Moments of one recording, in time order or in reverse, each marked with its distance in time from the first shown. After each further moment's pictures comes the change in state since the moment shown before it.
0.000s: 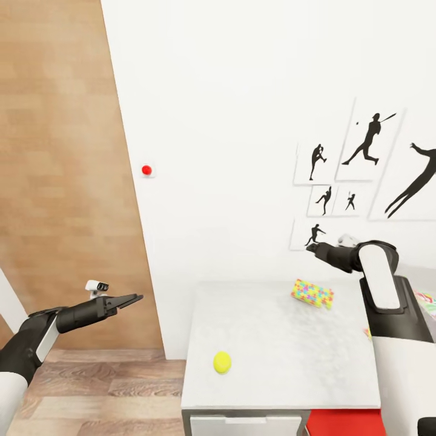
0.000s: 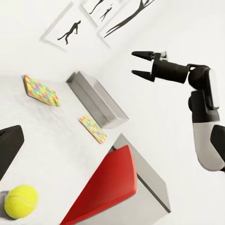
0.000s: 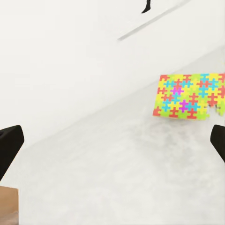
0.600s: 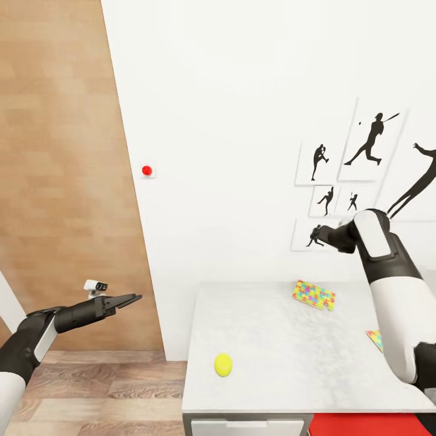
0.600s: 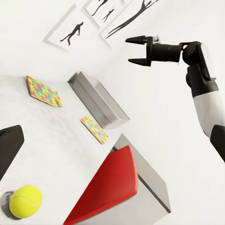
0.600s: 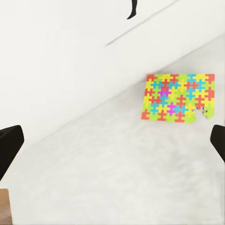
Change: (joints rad) left arm 0.000 0.008 -0.001 -0.003 0.001 0.010 -0.003; right arm -0.315 -0.066 0.067 0.462 -0.007 0.000 -0.005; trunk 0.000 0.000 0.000
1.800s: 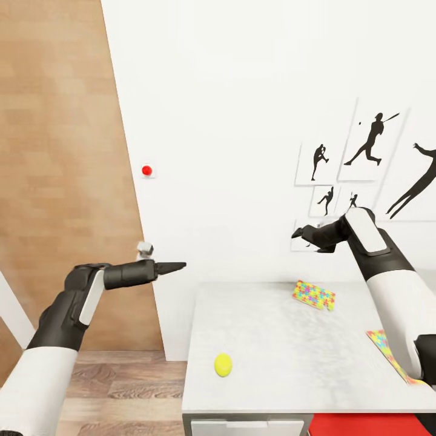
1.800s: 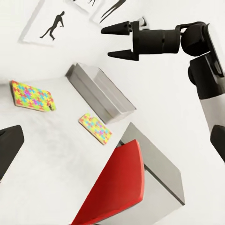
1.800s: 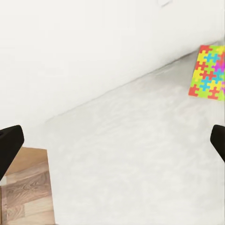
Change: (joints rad) left arm -0.086 -0.225 -0.078 -0.435 -0.033 0.345 0.350; right arm -0.041 -0.025 0.172 0.071 -0.291 0.002 0.002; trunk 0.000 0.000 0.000
